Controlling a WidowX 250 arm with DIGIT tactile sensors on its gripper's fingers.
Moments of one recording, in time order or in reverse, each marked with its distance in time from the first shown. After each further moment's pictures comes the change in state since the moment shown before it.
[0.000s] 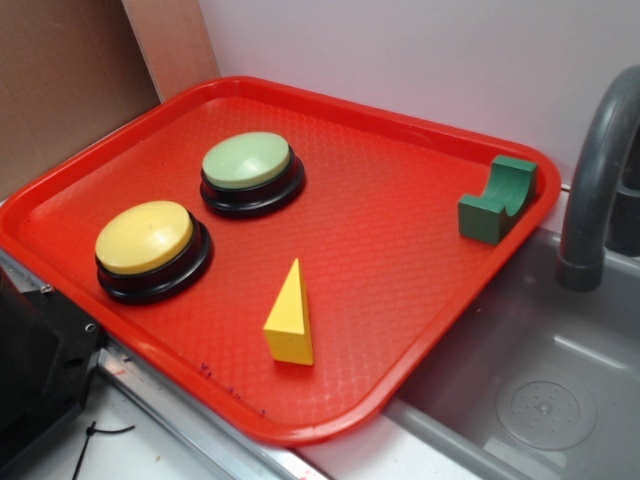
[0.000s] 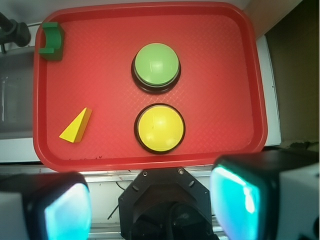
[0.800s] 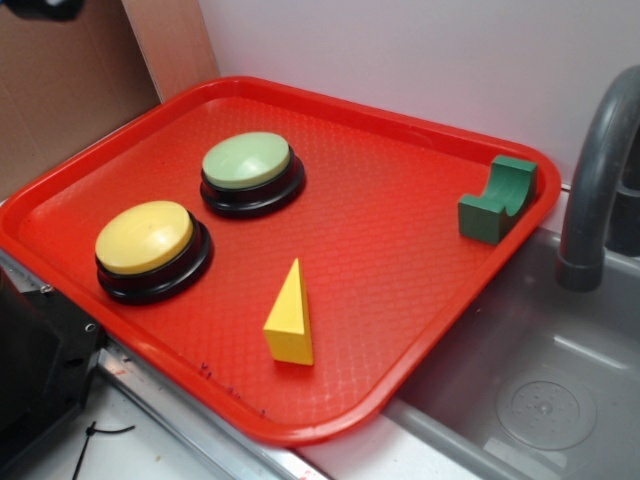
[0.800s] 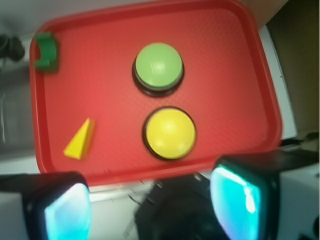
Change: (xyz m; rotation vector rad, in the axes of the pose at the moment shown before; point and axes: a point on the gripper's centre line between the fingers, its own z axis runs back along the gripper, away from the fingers) arm 0.009 -0.021 -0.025 -0.026 -0.051 0.130
